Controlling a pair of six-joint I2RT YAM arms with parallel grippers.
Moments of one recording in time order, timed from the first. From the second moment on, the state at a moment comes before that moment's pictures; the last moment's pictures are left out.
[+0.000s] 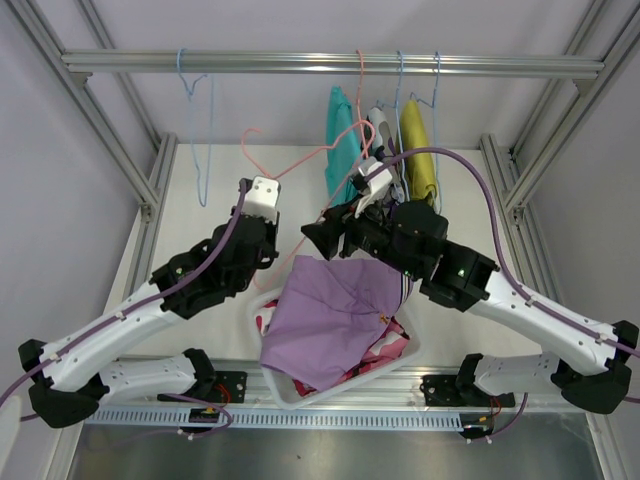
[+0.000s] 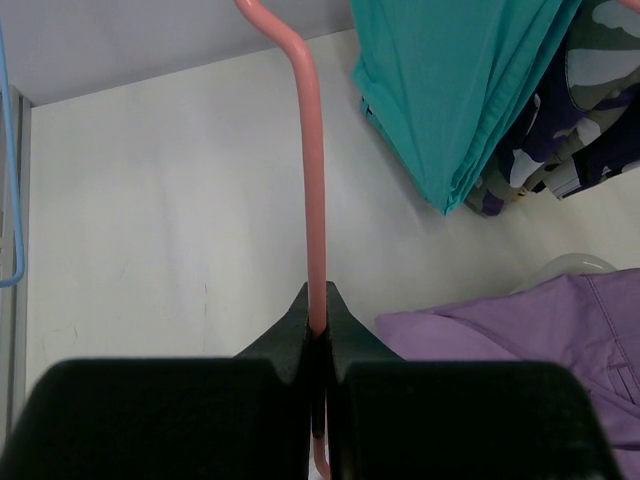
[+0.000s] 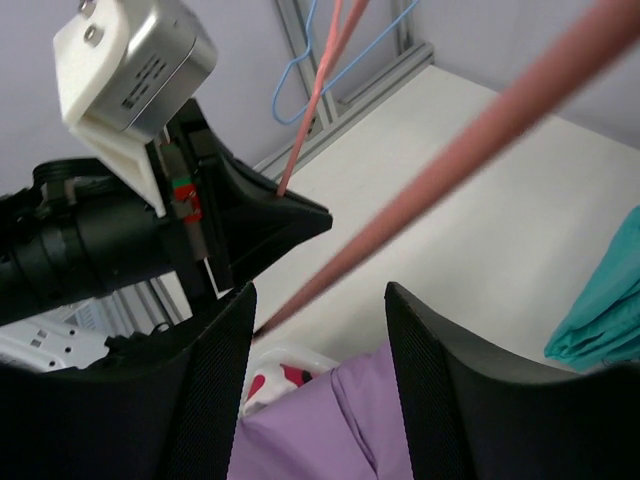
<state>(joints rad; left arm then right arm) -0.97 1.00 1.16 -0.55 -0.72 -0.18 1.07 1.17 1.32 -0.19 0.14 0.25</state>
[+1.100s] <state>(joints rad) -1.01 0.64 1.05 -0.46 -0.24 -0.15 0.88 1.16 1.17 0.11 -0.06 0.63</state>
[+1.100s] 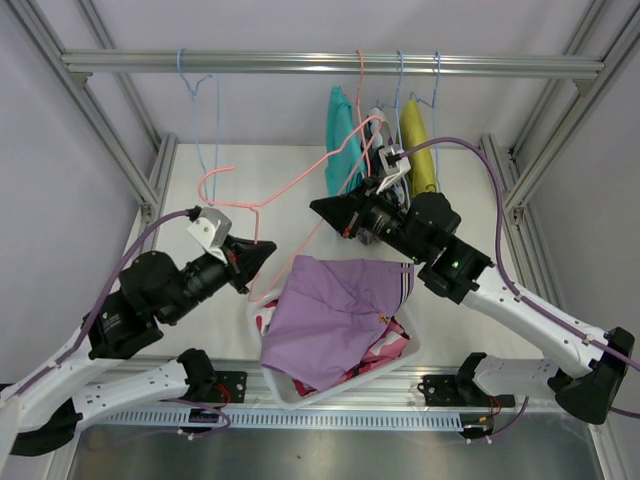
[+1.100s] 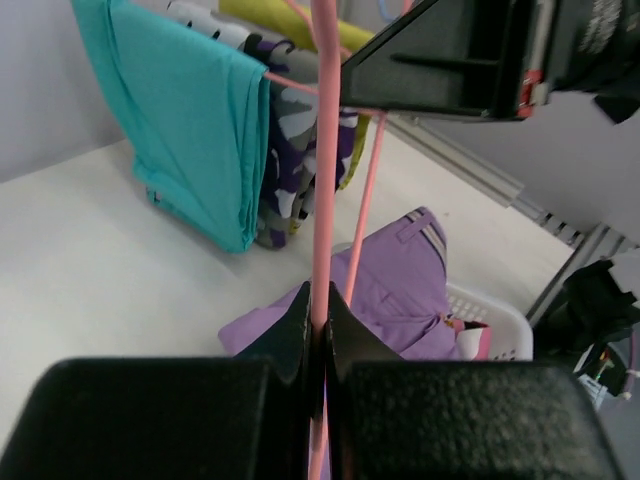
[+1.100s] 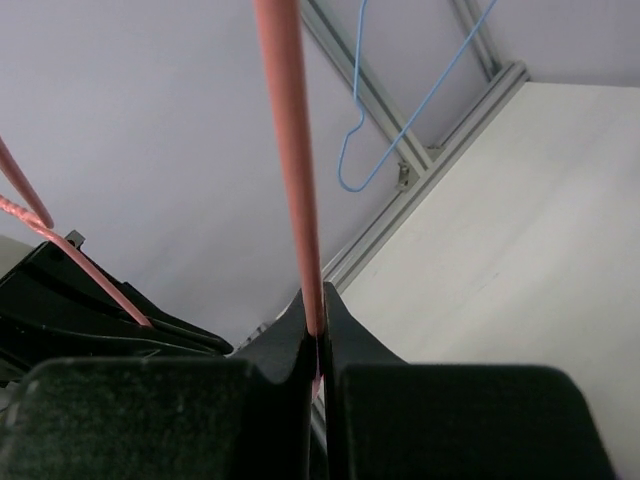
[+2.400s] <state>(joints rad) -1.00 0.56 1.00 -0.42 -0.17 -0.18 0.85 1.72 1.54 0.16 -0.35 0.88</state>
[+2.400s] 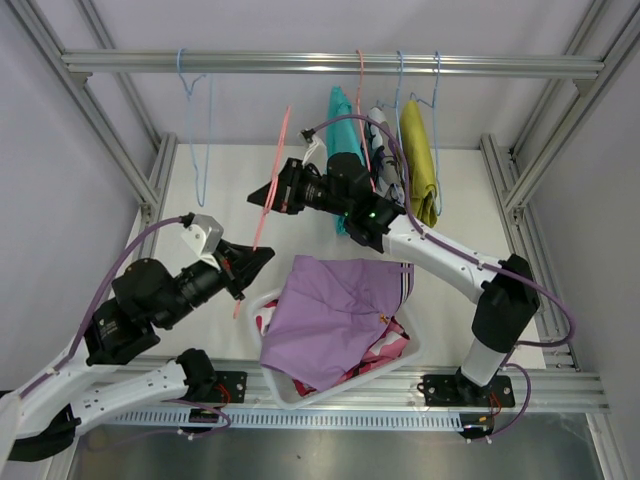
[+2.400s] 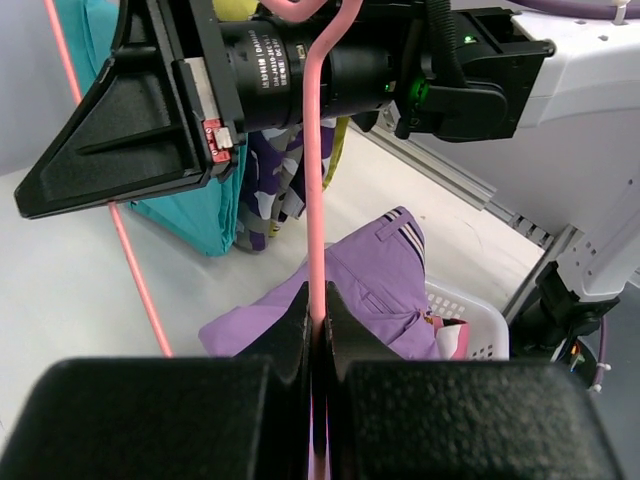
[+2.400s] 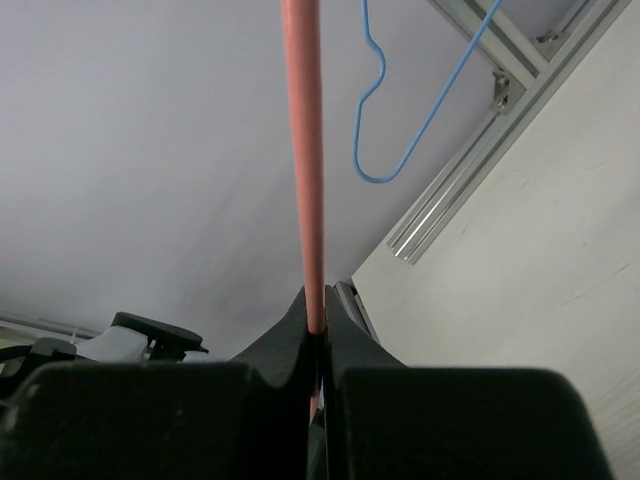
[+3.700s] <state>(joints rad) -1.01 0.74 1.12 -0.48 -0.51 -0.30 0.82 1.45 1.54 -0.22 -0.31 0.64</state>
